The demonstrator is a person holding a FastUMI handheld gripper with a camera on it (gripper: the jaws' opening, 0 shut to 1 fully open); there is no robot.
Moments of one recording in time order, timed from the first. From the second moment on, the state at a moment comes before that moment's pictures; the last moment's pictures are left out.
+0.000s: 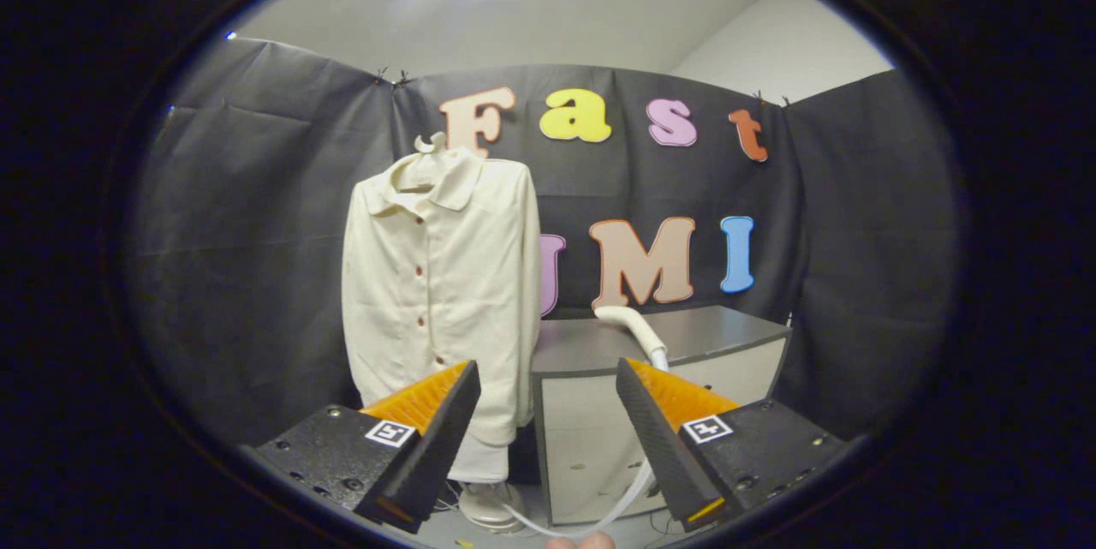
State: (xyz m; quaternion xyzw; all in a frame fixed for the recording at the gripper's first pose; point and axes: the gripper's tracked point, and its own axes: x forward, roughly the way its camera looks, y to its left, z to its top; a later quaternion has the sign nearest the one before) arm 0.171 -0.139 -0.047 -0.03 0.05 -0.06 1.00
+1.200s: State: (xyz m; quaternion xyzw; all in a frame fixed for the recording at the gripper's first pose) arm 0.471 -0.334 -0.182 -0.06 0.23 -0.07 0.97
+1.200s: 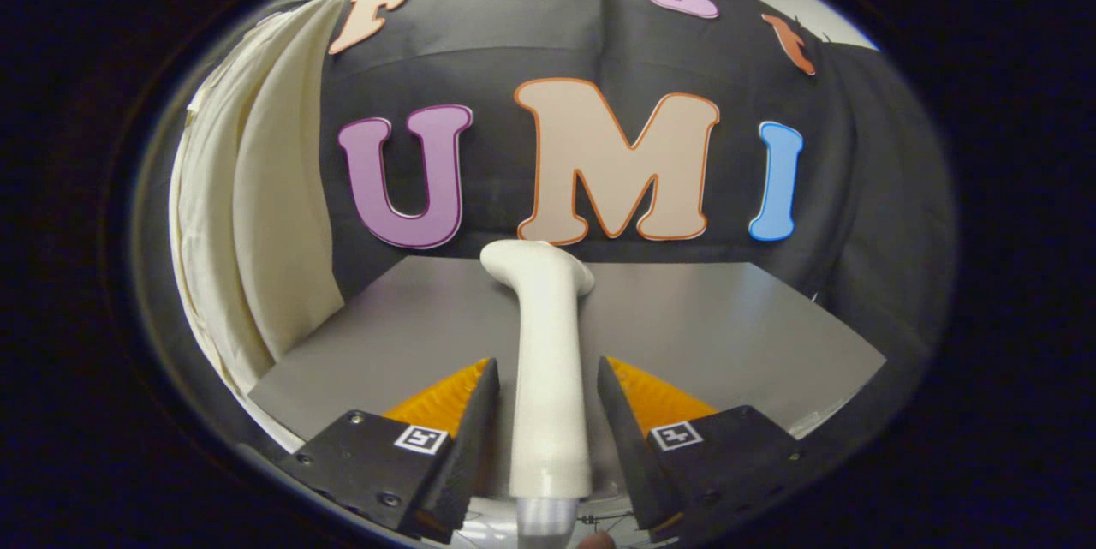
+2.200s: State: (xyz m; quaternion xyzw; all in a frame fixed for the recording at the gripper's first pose) arm 0.408 -0.278 -0.122 0.02 0.18 -0.06 0.98
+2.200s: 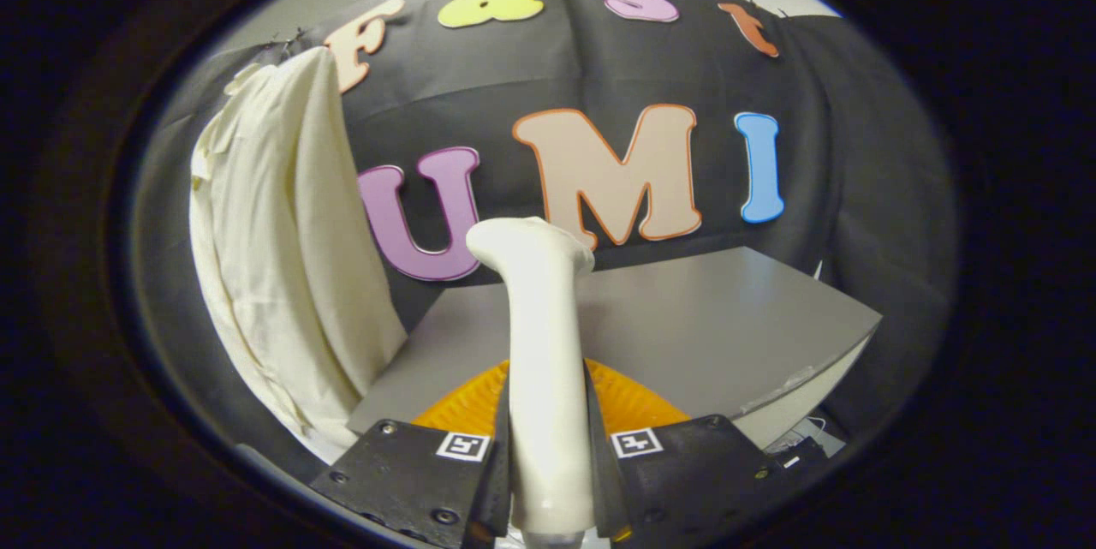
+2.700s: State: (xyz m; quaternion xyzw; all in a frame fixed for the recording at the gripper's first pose) arm 0.290 -0.107 -0.043 0.01 0.11 -0.03 0.99
